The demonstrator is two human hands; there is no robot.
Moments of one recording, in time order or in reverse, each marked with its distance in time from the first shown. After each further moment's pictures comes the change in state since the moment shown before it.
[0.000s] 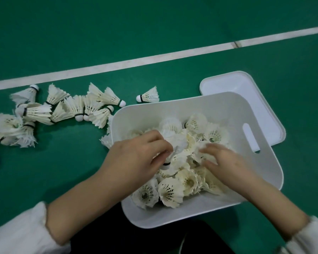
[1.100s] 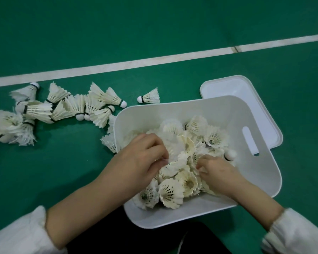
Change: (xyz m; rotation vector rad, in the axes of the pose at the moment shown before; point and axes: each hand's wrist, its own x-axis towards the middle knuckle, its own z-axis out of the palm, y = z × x) left_hand -0.012 -0.018 0.015 -0.143 -0.058 0.047; right_hand 0.010 -0.001 0.026 -0.239 -0.141 -0.056
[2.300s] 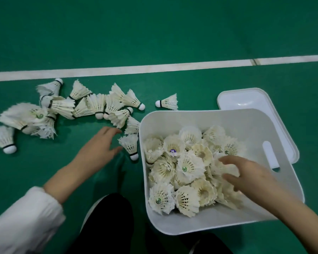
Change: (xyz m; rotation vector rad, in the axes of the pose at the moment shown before) left_hand -0.045 -0.137 -0.013 0.053 -0.015 -0.564; right_hand -0.023 -0.013 -0.045 0.144 0.076 0.125
